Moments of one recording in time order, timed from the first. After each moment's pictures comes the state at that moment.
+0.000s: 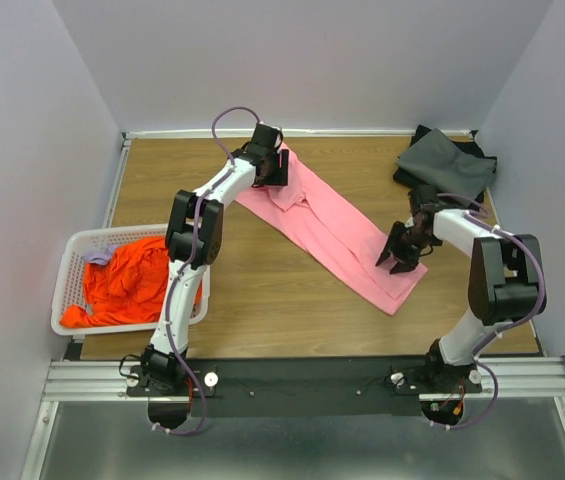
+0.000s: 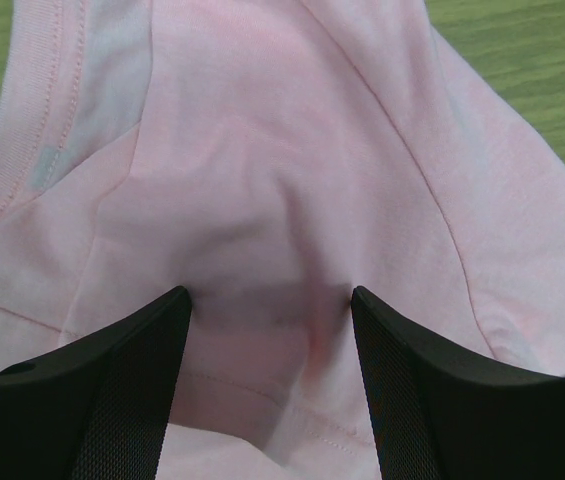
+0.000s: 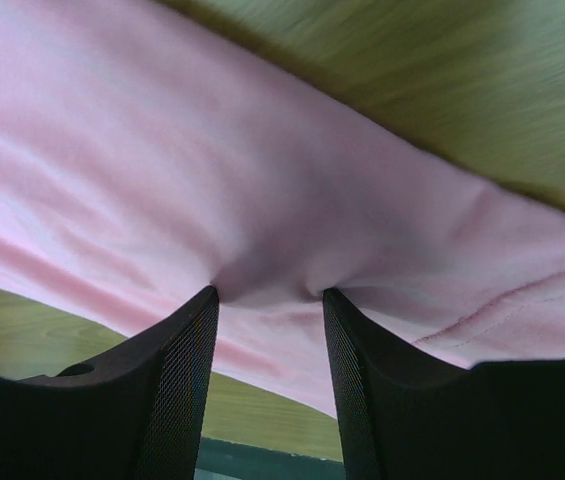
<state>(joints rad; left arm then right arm) -0.37 2.43 2.05 -0.47 -0.01 -0.29 0.03 1.70 0.98 -0.66 -0.23 0.53</state>
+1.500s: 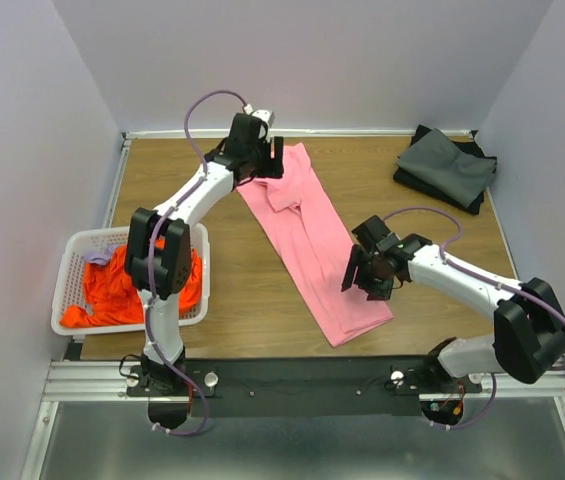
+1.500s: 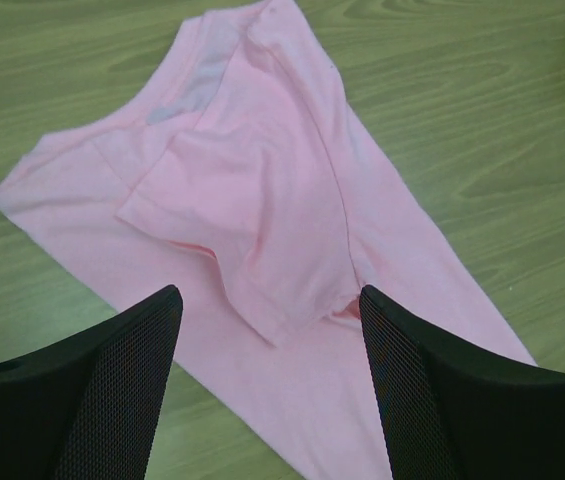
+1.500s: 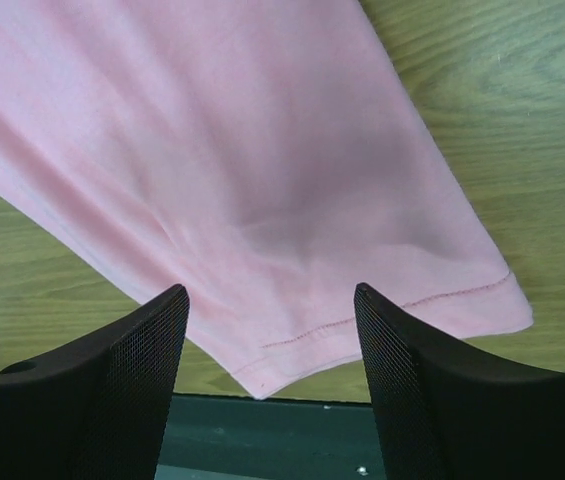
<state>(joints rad) -0.38 2.00 1.75 -0.37 0.06 -0.23 0.61 1.37 0.83 -0.72 0.03 0.91</state>
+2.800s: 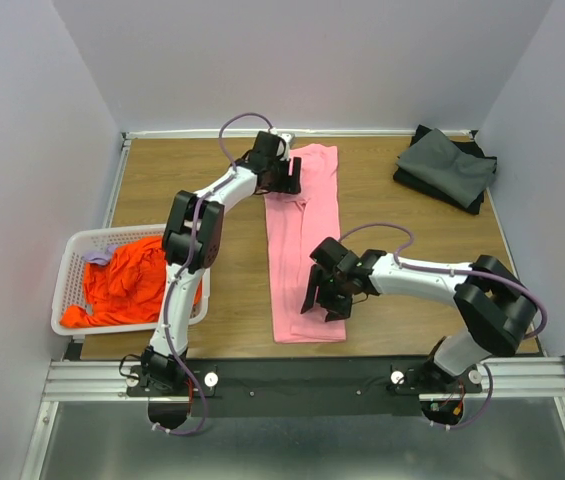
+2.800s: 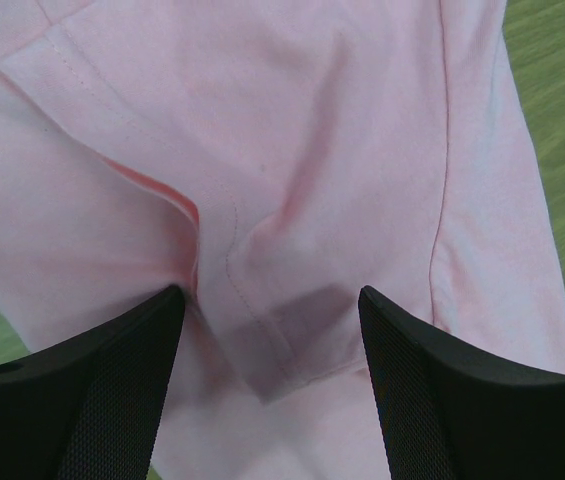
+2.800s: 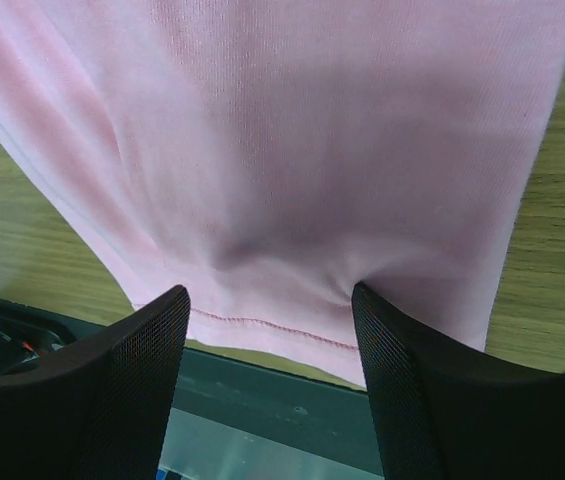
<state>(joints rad) -0.40 2.35 1.88 -0.29 0.21 -0.21 0.88 1.57 0.84 -0.48 -0.10 1.09</state>
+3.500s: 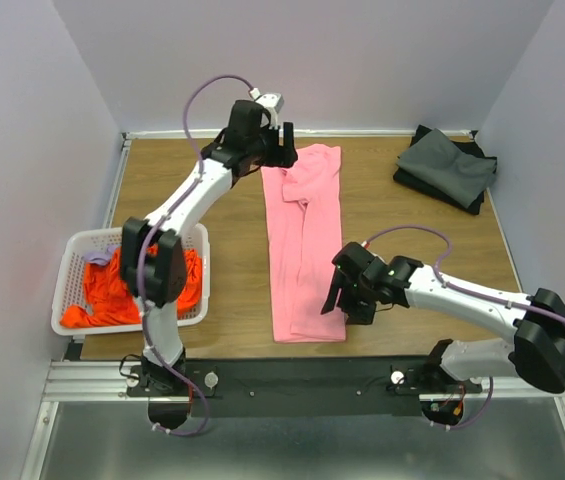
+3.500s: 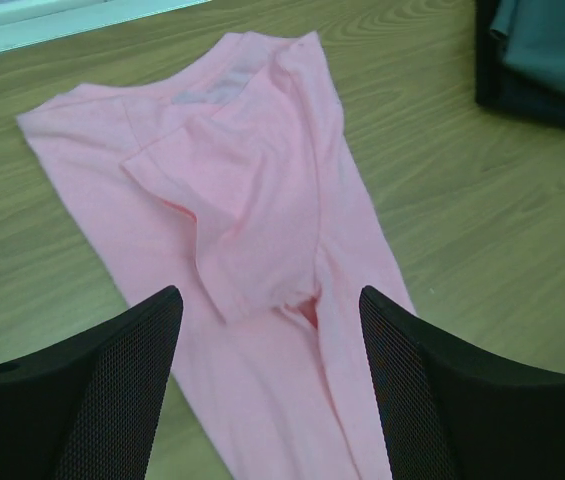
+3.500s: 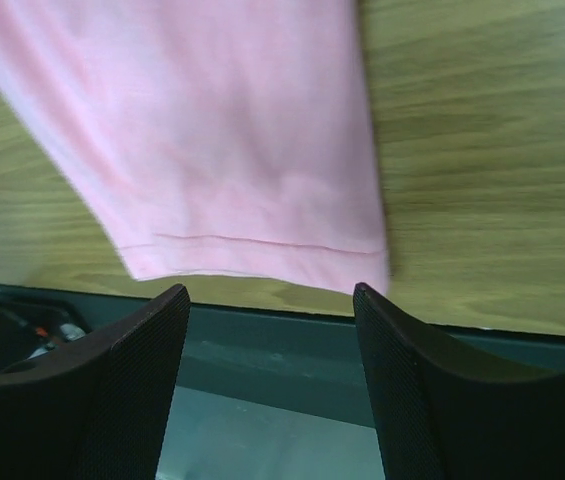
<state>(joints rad) -0.41 2.06 1.86 -0.35 0.19 -0.22 0.88 1.27 0.79 -0.68 -0.01 1.19</state>
